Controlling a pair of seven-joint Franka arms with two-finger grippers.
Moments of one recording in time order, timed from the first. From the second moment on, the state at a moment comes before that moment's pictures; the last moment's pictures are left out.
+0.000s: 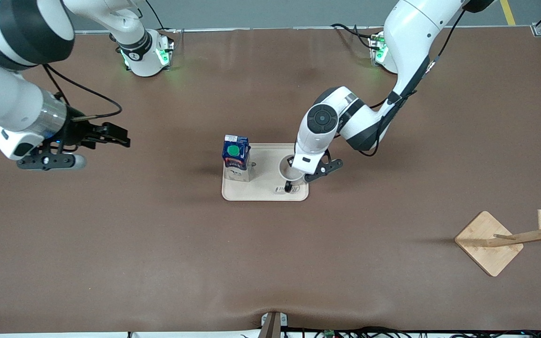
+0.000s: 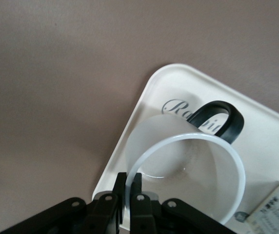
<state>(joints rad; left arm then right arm) -0.30 0.56 -0.43 -1.79 0.18 2.28 -1.25 0.29 0.15 -0.10 -1.53 0.20 1.58 0.22</state>
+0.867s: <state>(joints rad) -0.18 0.29 -0.43 -1.76 0.18 2.18 -1.34 0.53 0.26 -0.10 -1.53 0.21 1.73 0.52</state>
